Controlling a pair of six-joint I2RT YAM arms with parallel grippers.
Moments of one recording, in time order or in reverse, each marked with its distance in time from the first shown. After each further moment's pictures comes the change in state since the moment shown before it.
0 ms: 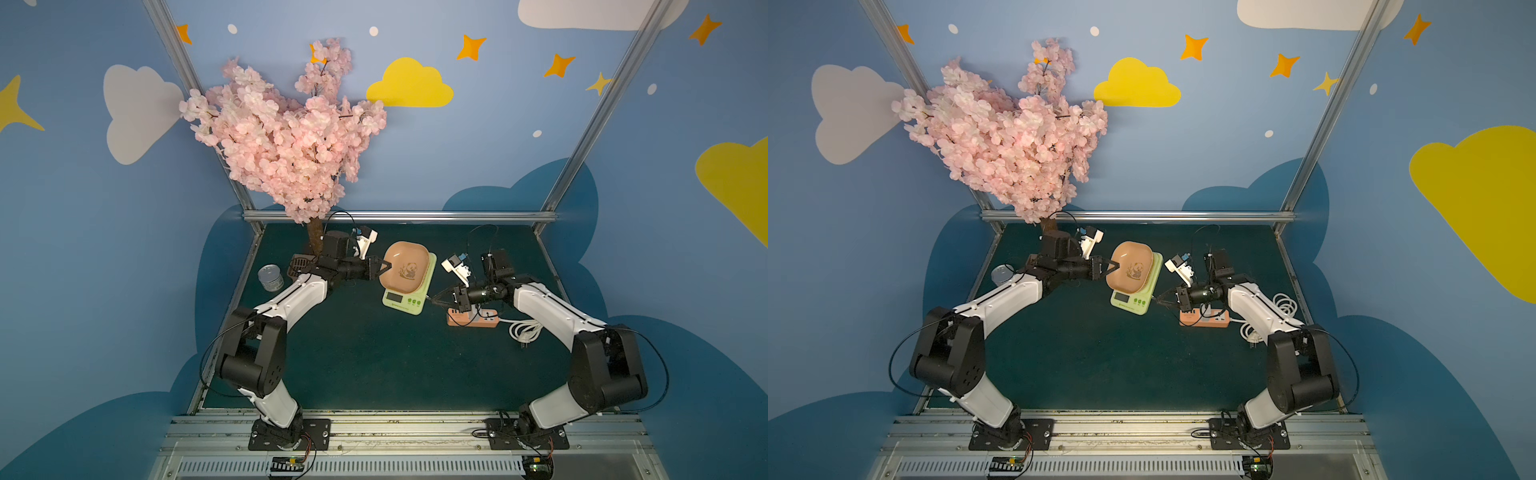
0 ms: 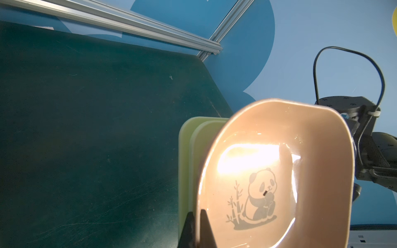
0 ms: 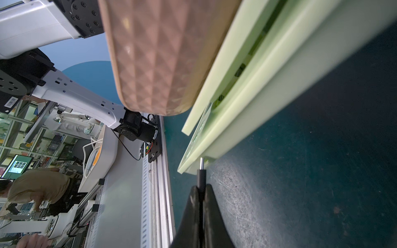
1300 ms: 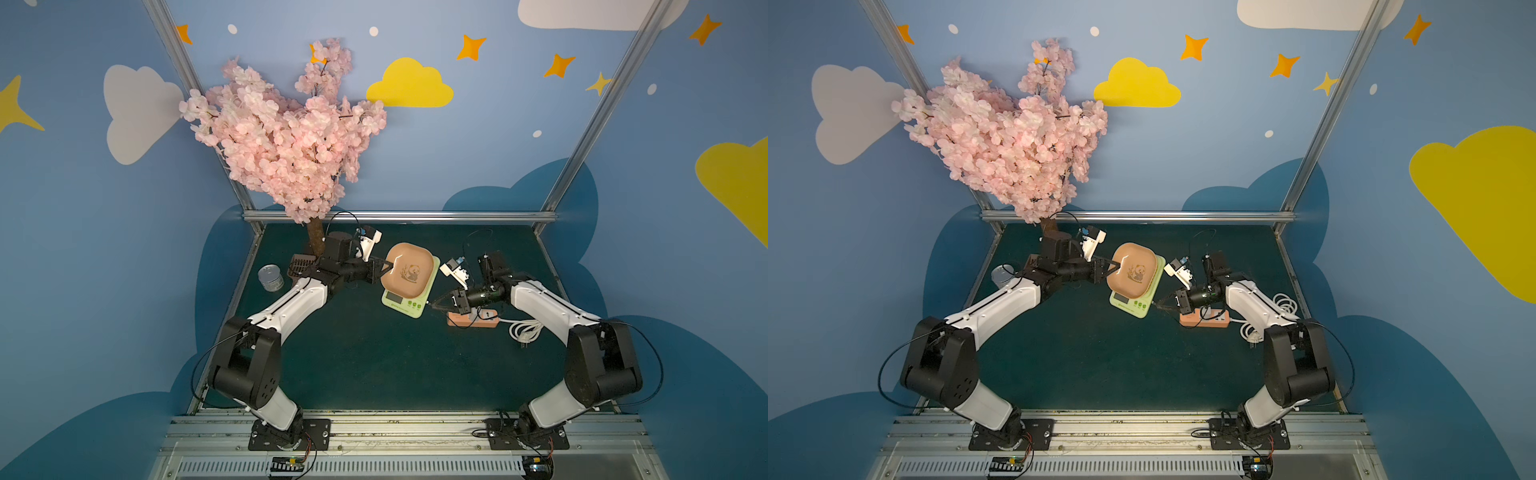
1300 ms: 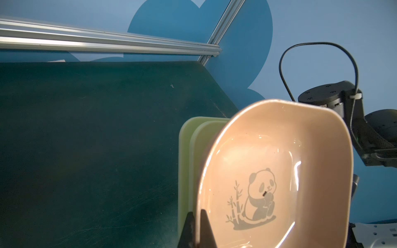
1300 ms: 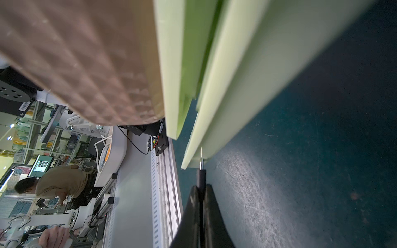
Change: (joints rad) left arm -0.051 -0.074 -0.017 -0.023 -0.103 0.111; right arm 0.004 0.041 0.020 -0.103 -0.011 -0.029
